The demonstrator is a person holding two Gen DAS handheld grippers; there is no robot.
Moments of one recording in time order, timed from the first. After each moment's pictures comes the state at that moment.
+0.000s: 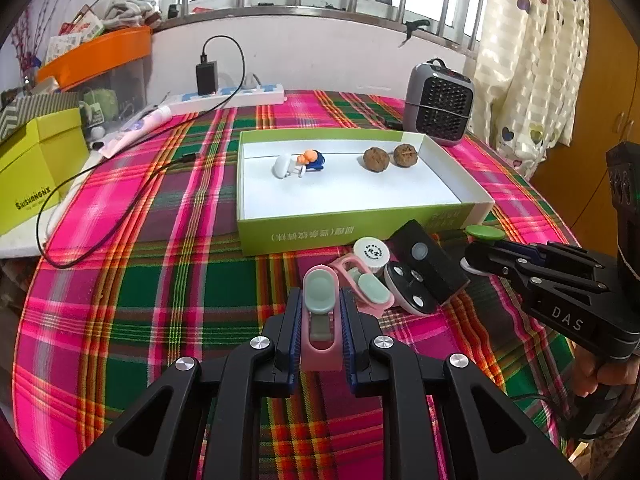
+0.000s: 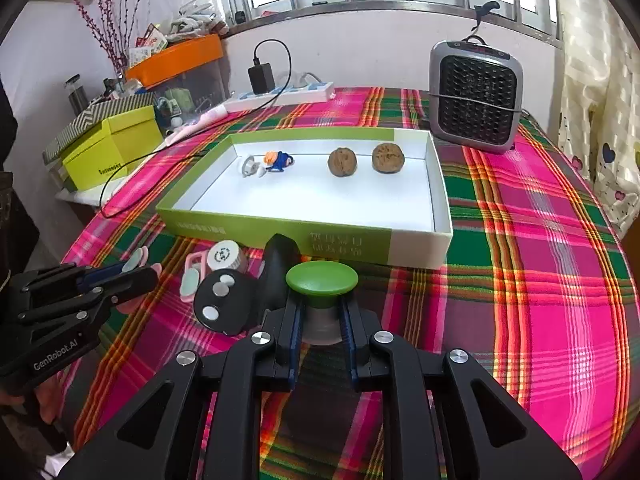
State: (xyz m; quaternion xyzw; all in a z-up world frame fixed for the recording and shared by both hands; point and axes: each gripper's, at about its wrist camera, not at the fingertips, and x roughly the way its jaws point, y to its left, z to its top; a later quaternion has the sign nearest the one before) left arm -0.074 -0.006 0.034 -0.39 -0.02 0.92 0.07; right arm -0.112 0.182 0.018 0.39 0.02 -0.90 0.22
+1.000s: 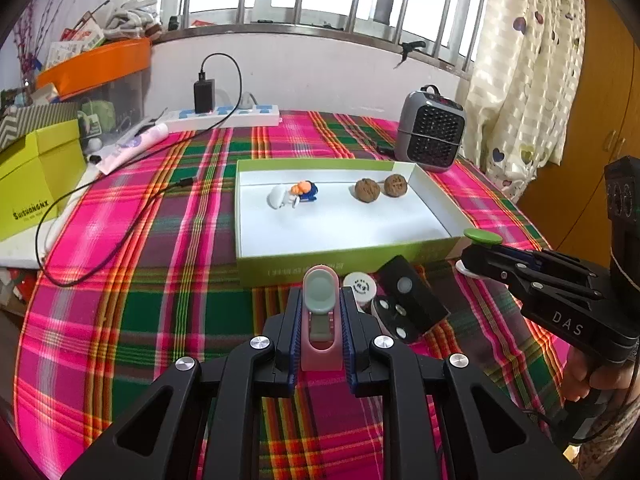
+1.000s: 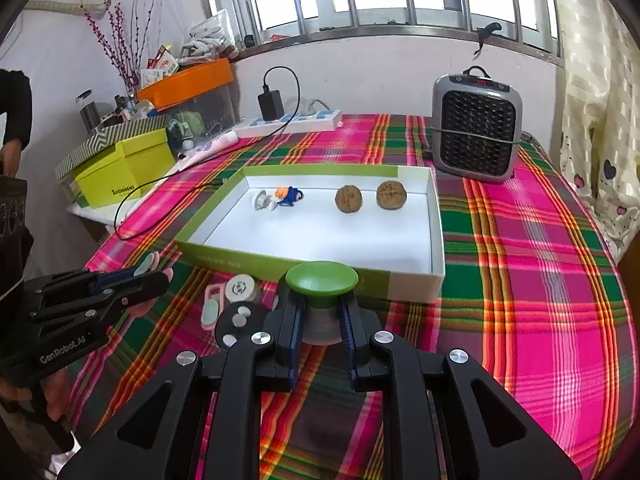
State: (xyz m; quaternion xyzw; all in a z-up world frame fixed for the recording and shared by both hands) left arm -0.078 -0.009 0.056 -0.37 -0.04 0.92 0.09; right arm -0.113 0.183 0.041 0.36 0.01 -0.91 0.23
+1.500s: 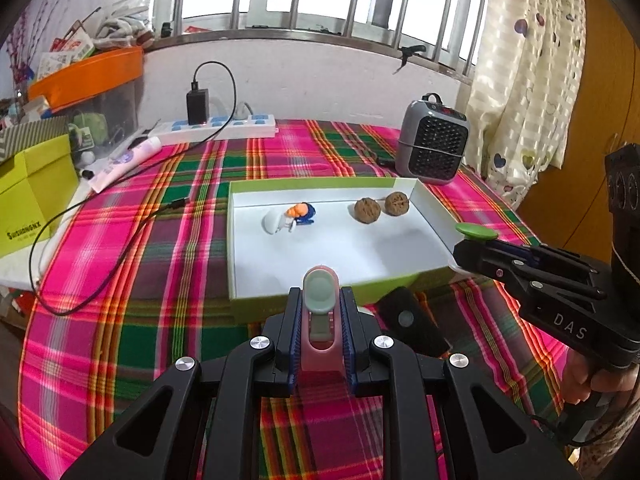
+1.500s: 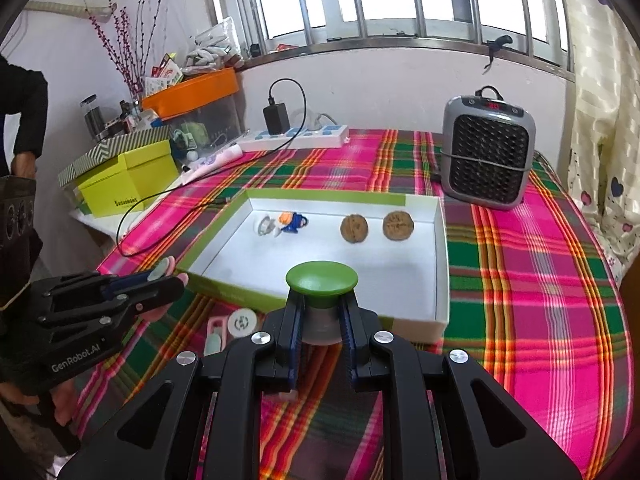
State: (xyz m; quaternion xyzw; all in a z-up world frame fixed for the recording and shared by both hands) left arm -0.103 -0.006 0.064 -0.37 -0.04 0.93 0.09; right arm -0.133 0.176 0.055 0.34 0.01 -0.91 0.24
